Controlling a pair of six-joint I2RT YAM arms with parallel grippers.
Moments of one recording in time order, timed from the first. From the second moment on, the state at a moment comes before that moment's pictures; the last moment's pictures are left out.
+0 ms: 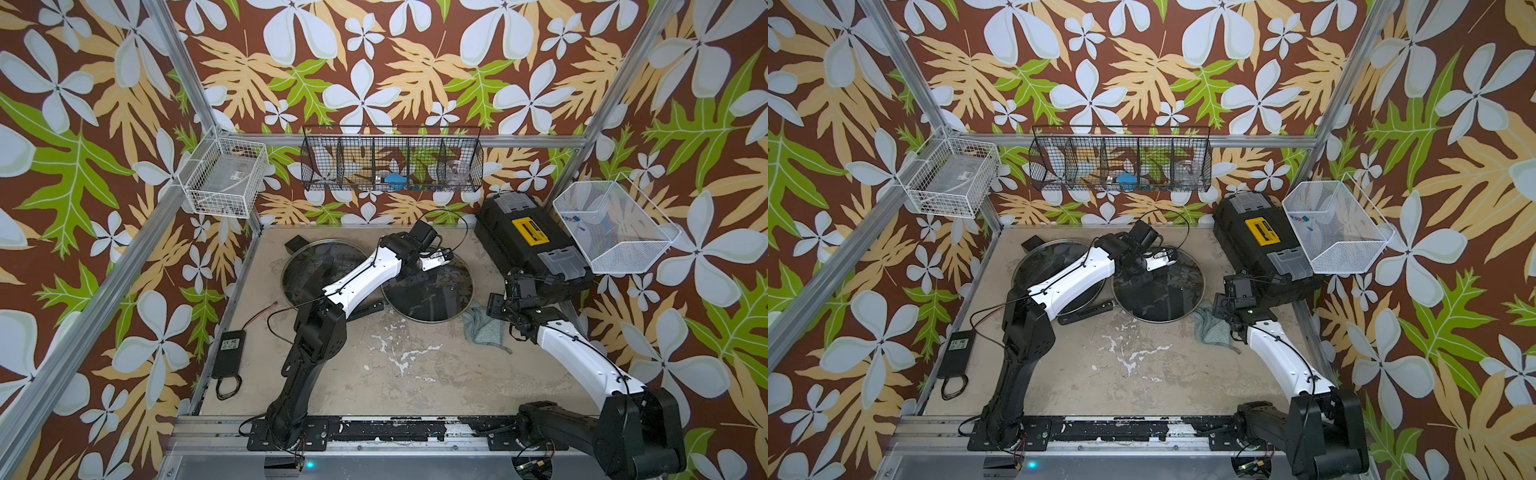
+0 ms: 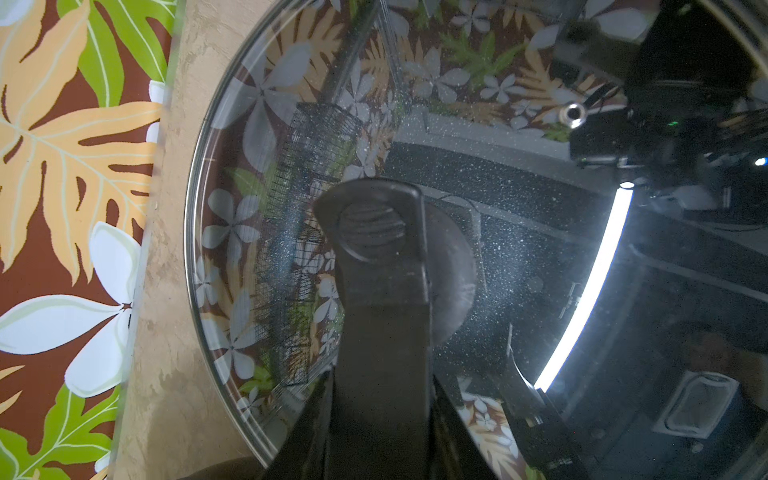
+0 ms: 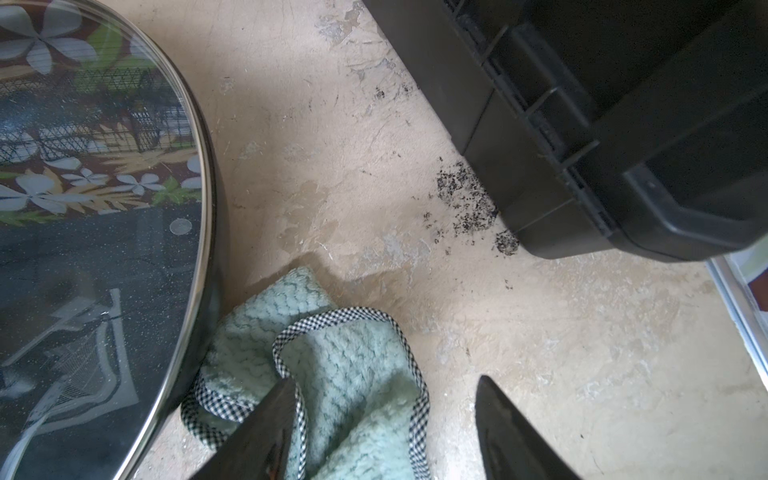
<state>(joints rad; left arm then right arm) -0.72 2.18 2.11 -0.97 -0.04 0.61 0.13 1.20 0.74 -0.43 0.22 0.31</state>
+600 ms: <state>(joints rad) -0.72 2.14 2.17 -1.00 -0.03 0.56 0.13 1.19 0.75 -0.43 0.22 0.30</state>
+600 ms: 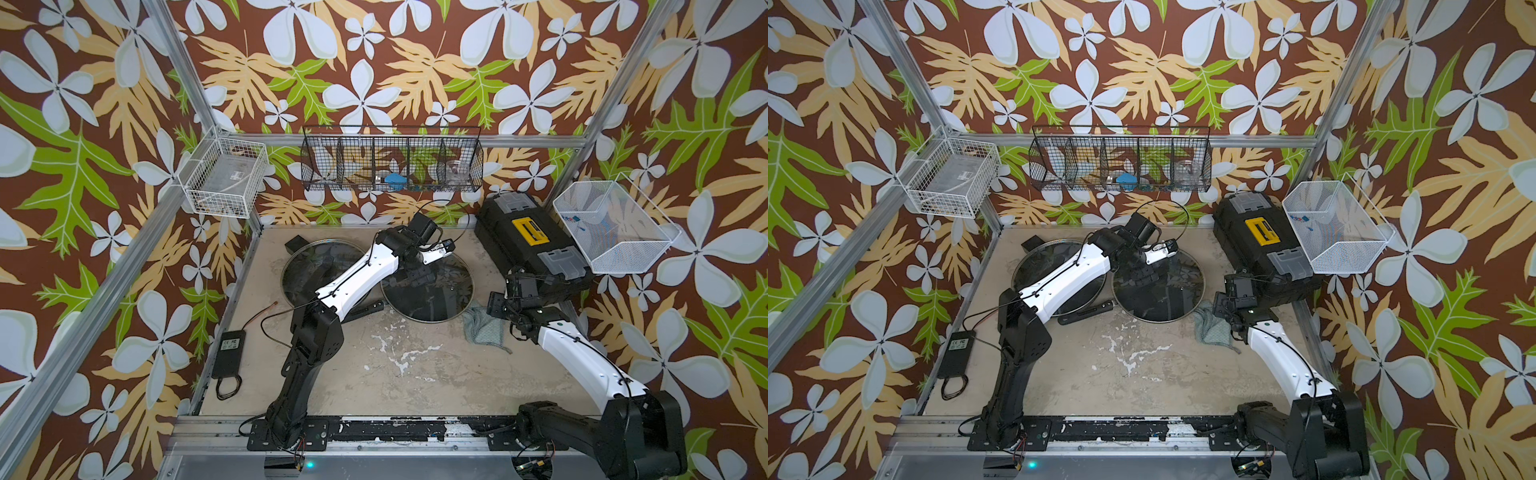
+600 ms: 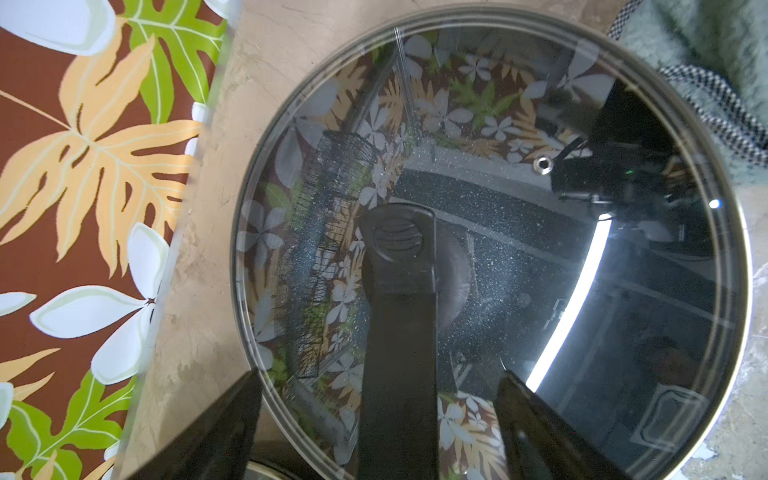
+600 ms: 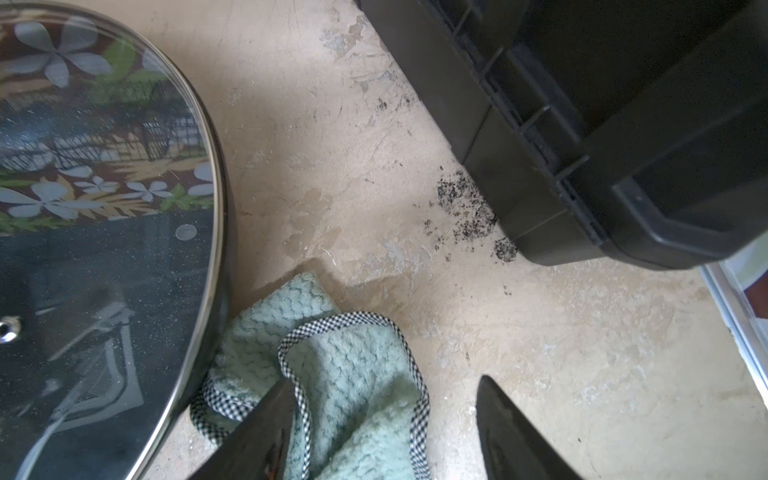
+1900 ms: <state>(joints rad) -0.17 1.17 0.76 -0.07 -0.27 0.00 0.10 1.27 0.35 0.54 0.28 0.00</state>
